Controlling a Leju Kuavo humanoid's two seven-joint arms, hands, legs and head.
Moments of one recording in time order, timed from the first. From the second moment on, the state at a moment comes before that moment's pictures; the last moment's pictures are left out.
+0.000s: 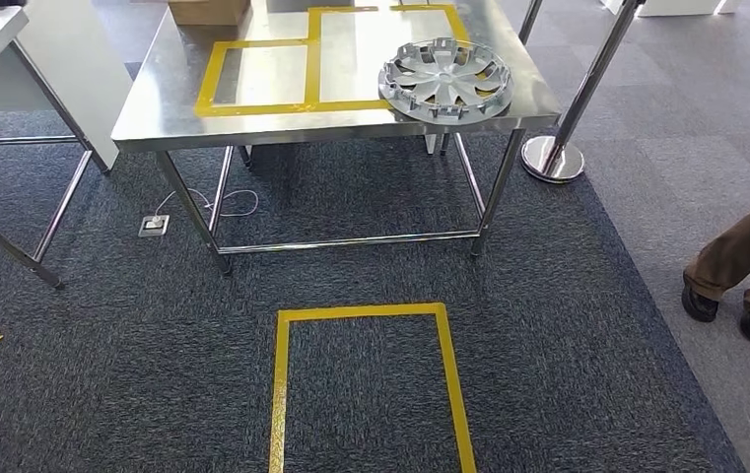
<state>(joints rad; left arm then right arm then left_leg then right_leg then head) -0.07 -0.21 0.42 -0.20 0.06 -0.18 -0.46 -0.06 0.06 -0.70 -0.25 0.73 1.05 -0.26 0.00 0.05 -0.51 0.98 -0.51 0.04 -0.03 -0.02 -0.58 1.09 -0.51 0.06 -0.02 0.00</state>
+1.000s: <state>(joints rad) -0.07 -0.21 0.40 -0.20 0.05 -0.19 -0.47 -0.06 0.06 -0.70 -0.25 0.75 1.04 -0.26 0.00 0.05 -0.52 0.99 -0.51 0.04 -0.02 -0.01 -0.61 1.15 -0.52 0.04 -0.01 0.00</state>
